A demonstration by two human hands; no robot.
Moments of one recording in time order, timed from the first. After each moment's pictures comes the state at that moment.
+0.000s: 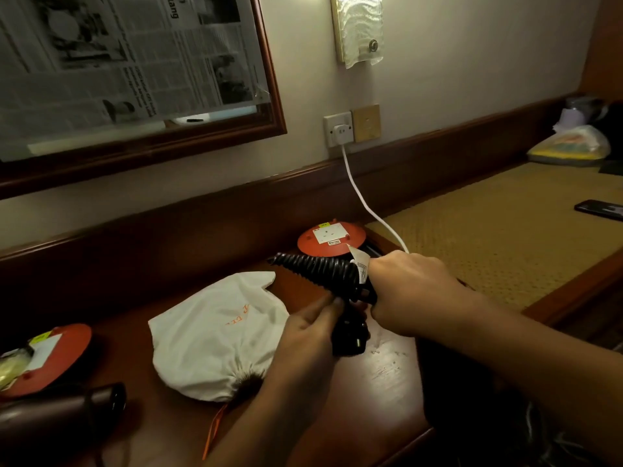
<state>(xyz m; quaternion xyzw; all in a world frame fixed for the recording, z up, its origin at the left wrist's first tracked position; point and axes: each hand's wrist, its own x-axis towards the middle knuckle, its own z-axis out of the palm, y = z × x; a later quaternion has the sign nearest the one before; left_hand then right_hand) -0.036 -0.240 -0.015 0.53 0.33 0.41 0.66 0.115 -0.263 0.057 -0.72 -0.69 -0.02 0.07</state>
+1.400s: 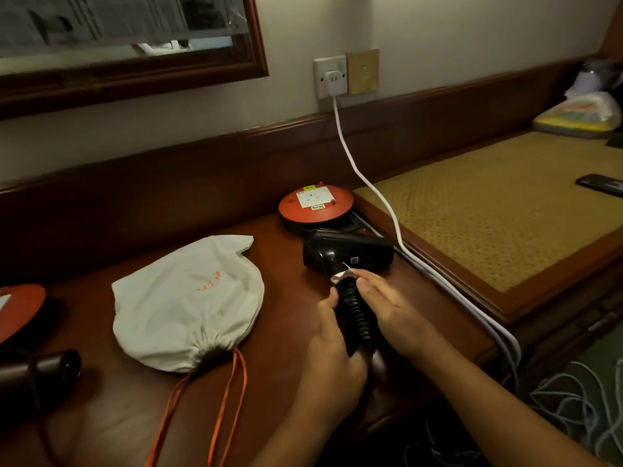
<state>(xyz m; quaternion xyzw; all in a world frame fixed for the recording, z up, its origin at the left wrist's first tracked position) 0.009 -0.245 -0.117 0.74 0.45 0.33 0.38 0.158 -0.232 -0.106 -0.56 -0.52 0.40 0.50</state>
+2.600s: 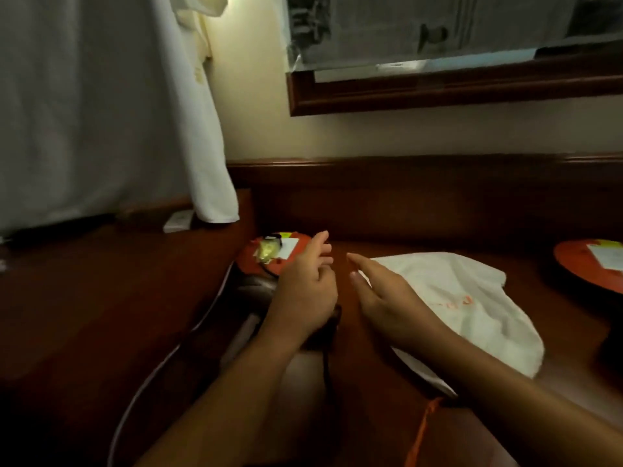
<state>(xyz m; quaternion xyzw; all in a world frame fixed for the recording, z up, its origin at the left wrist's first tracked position) -0.330 -0.189 -0.004 0.59 0.66 0.45 0.14 -0.187 -0.141 -0.020 -0.40 -0.81 0.30 0.30</state>
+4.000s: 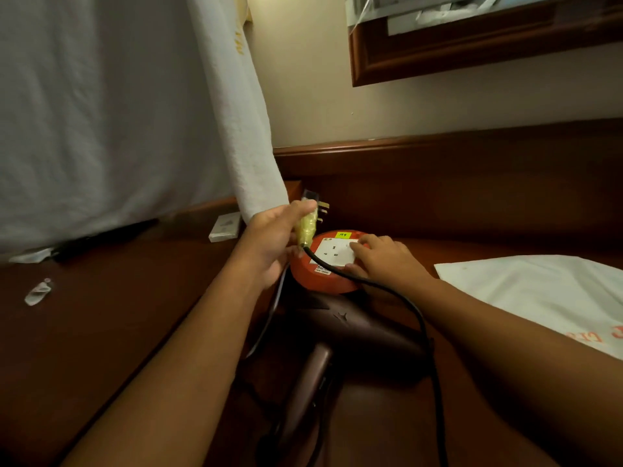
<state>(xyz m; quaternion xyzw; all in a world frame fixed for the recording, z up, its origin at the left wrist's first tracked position) -0.510 -0.108 0.029 0.37 0.62 0.59 0.36 -0.351 -0.001 -0.054 -0.38 -0.92 0.03 0.09</state>
